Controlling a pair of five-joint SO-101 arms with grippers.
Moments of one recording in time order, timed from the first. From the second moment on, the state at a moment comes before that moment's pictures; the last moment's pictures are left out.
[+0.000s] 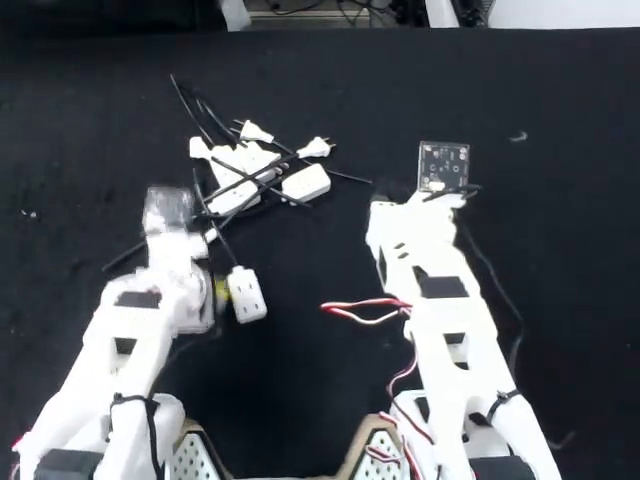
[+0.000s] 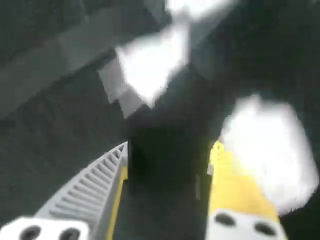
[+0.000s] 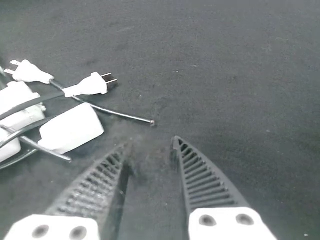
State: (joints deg) left arm -2.3 -36.4 74.0 32.8 -2.8; right arm -3.2 -35.7 69.8 9.1 -5.2
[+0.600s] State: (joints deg) left arm -11.9 -36.2 56.7 43.8 3.0; right arm -3.2 -35.7 69.8 9.1 -5.2
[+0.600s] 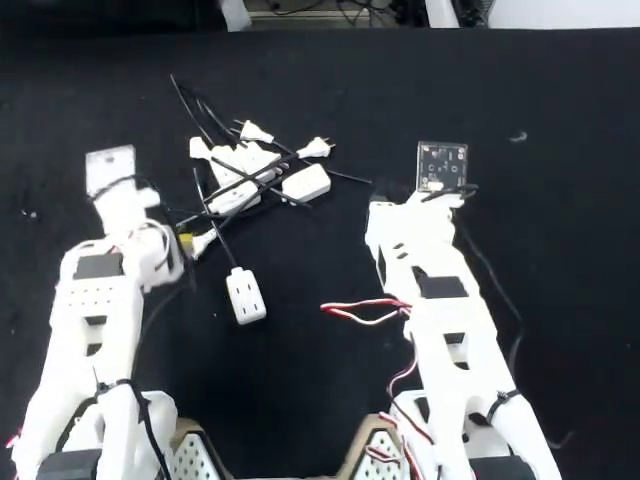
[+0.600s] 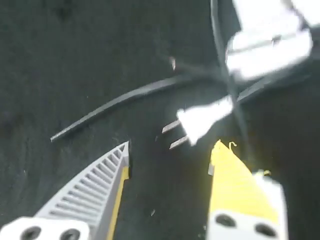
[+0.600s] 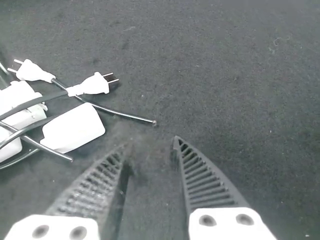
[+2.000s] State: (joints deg) left arm -5.6 1.4 28.2 51.8 -22.8; right arm -3.2 -35.7 69.8 9.1 -5.2
